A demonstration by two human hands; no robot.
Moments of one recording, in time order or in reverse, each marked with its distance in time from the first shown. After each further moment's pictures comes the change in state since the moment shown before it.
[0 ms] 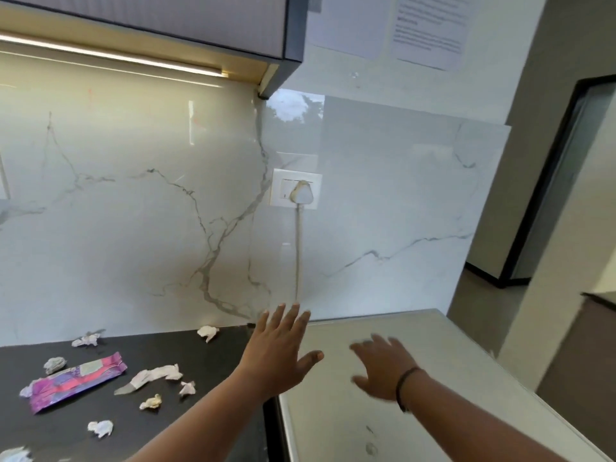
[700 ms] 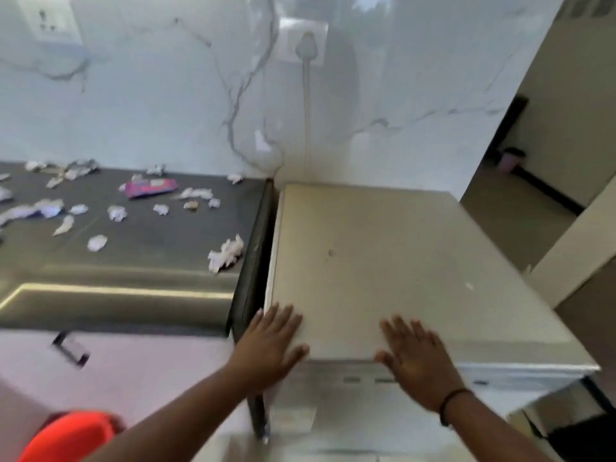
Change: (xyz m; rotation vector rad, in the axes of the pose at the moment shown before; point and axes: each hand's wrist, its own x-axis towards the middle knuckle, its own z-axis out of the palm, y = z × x) left_hand -0.271 0.222 0.098 -0.076 -0.349 -0.241; right_hand -0.297 0.059 0.192 0.177 -0.093 -0.129
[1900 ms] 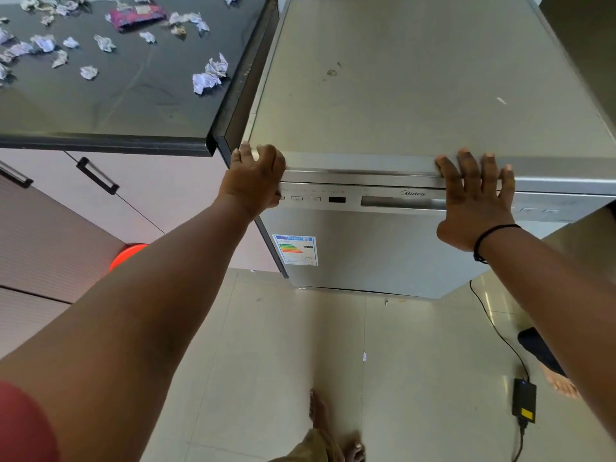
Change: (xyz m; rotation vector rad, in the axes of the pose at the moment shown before) left_hand -0.021 0.054 0.019 0.560 0.015 -0.185; right_hand -0.038 0.088 0.059 0.005 0.144 0.076
